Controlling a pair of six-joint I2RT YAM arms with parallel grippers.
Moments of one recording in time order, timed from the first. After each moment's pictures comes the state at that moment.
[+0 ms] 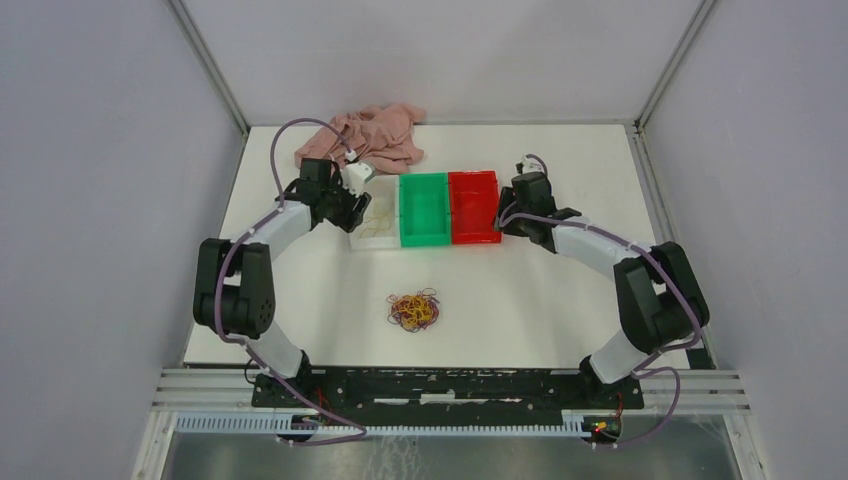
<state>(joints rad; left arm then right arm) -0.14 1.65 1.06 -0.27 0.28 0.51 0.40 1.61 0.96 -0.10 0.09 0.50</state>
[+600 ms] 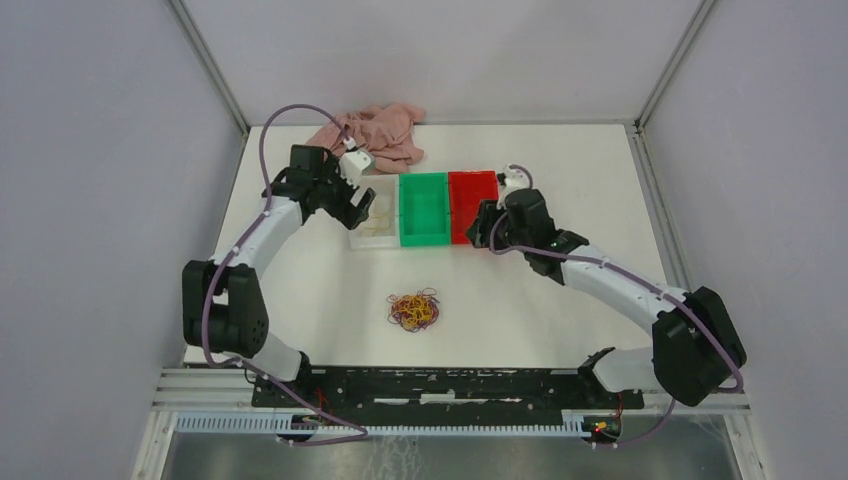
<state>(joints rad) -0.15 1.57 1.12 -0.38 0.35 0.55 0.53 1.35 0.83 -0.06 0.03 0.50</state>
